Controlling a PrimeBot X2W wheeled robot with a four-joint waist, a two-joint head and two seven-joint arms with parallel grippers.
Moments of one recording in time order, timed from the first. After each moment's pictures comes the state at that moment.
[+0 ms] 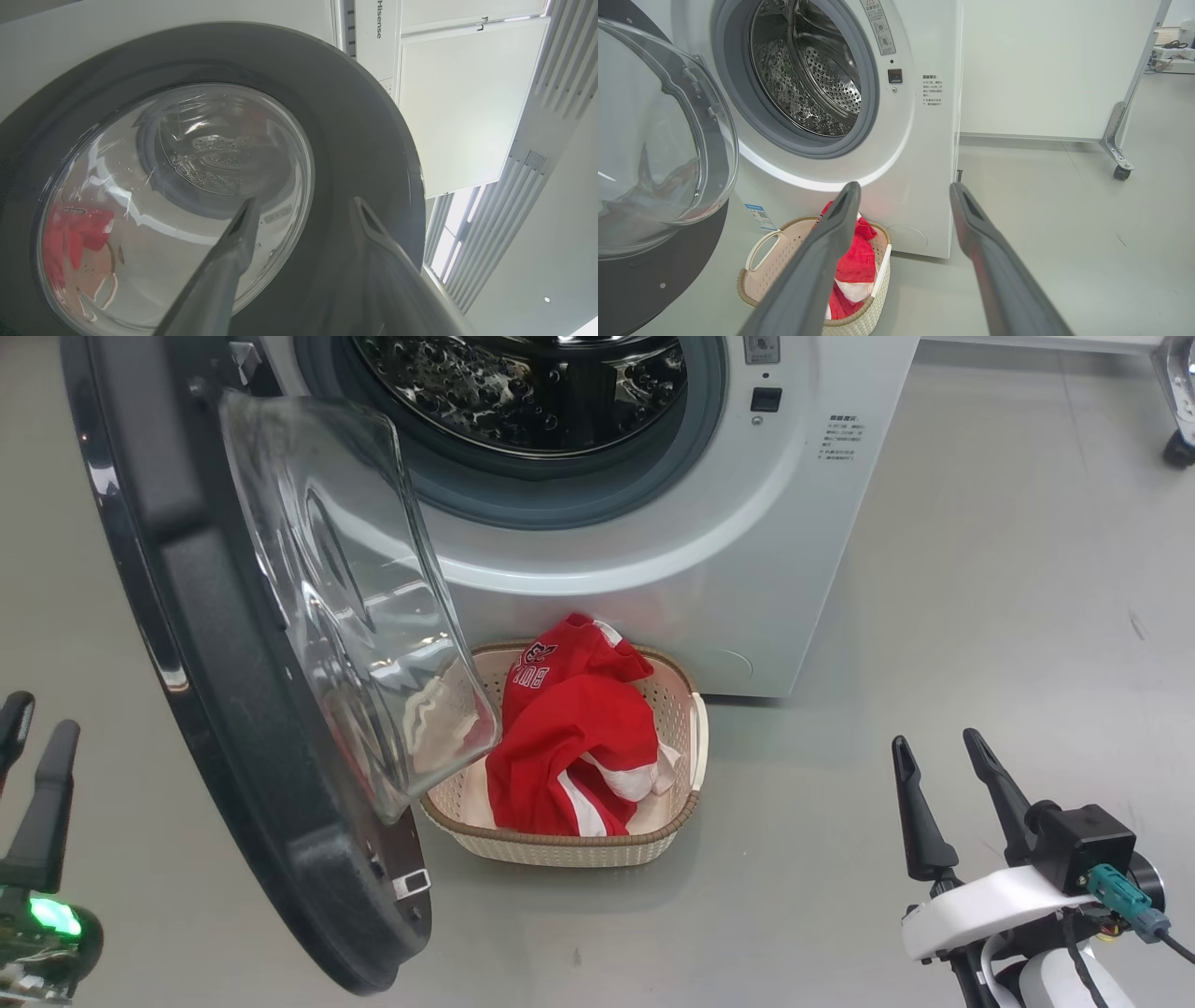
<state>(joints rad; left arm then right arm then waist) -0.02 0.11 0.39 -0.13 -1.87 -0.12 0.59 0.02 -0.16 0.23 0.06 0.38 -0.06 -0.18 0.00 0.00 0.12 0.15</state>
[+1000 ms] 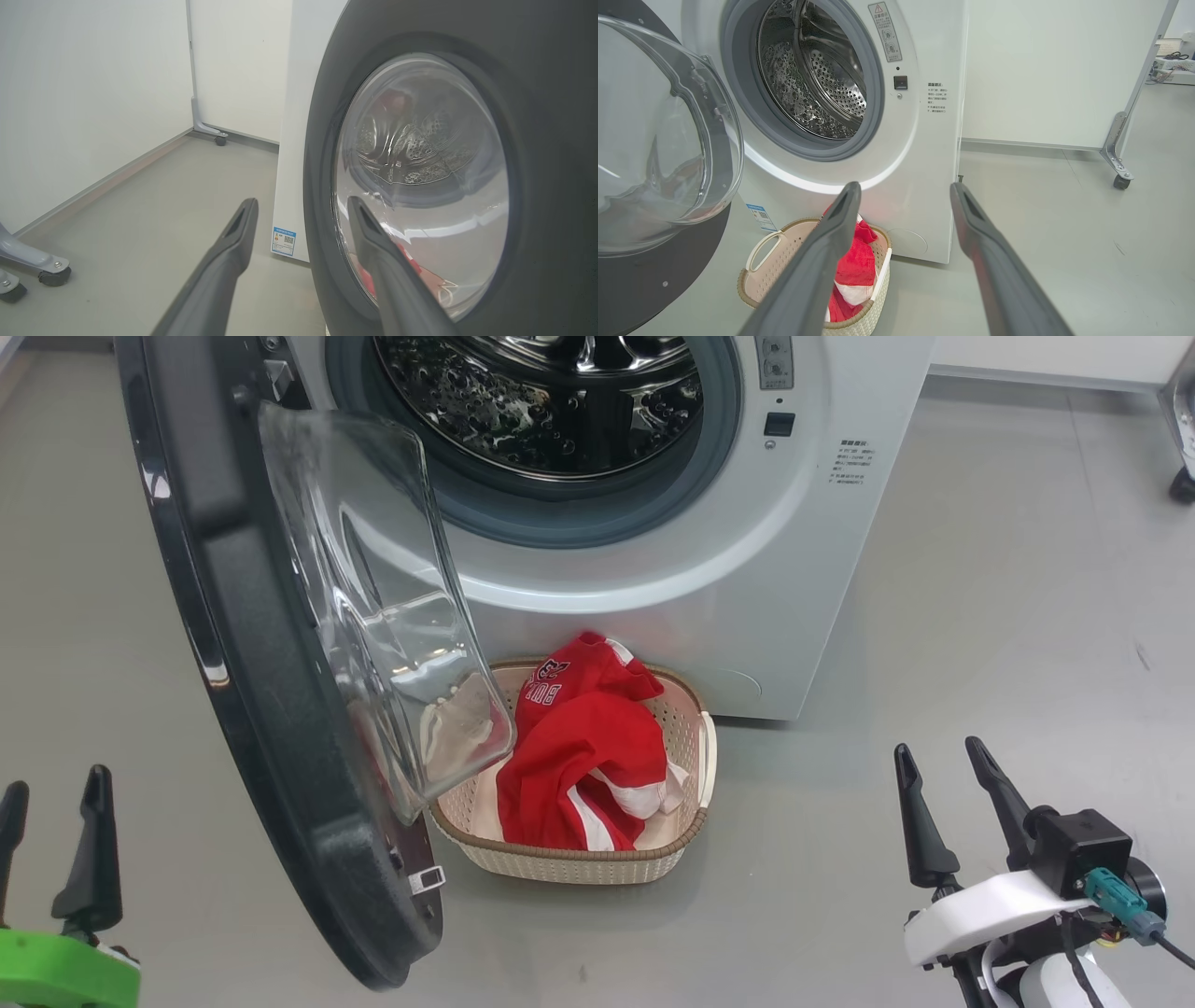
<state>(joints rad) 0.12 0.23 0.20 -0.20 -0.67 -0.12 0.13 0.02 -0.17 0.23 0.08 0.37 -0.07 -0.18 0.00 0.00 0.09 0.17</state>
